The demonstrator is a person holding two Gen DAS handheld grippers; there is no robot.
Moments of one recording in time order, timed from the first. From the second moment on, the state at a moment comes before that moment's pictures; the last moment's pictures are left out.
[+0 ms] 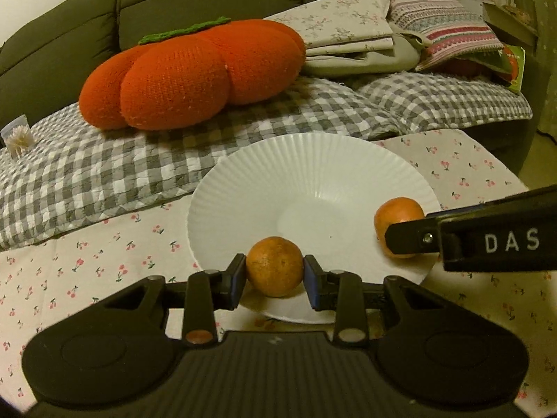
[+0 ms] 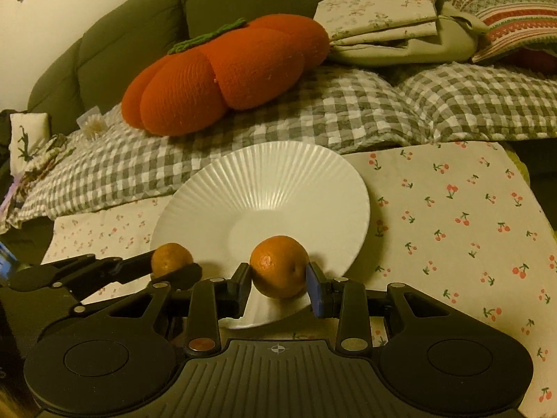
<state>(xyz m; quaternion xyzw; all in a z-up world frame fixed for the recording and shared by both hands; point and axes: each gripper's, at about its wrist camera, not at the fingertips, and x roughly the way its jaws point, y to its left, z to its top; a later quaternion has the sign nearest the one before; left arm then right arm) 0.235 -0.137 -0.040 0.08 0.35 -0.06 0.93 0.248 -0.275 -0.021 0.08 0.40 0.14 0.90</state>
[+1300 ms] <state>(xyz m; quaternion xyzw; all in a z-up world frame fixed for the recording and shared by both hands) 0.157 -0.066 0.007 -0.01 0.37 -0.01 0.93 0.182 -0.296 0.022 0.15 0.40 0.12 0.90</state>
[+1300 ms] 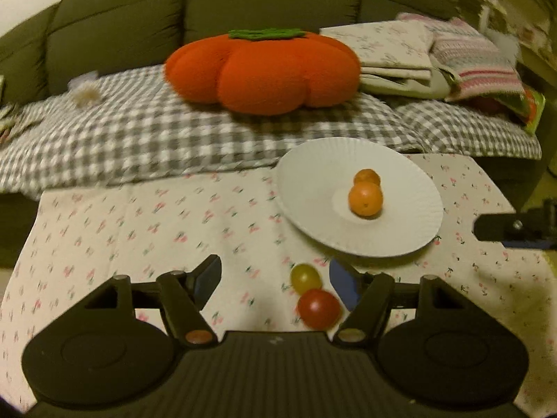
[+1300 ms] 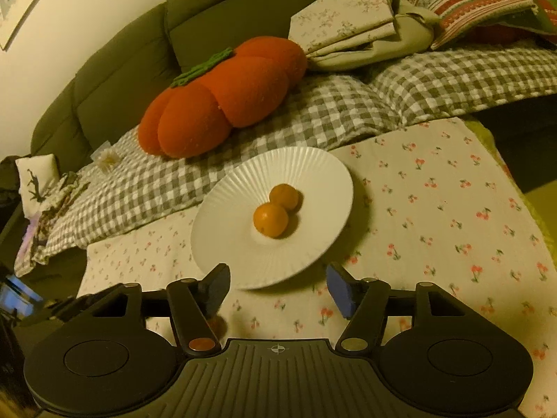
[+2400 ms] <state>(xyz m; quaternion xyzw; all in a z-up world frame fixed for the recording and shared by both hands) 0.099 -0.016 -0.044 -0.18 0.47 -0.01 0.87 0.159 -0.262 -0.013 0.11 0.49 0.15 0.85</state>
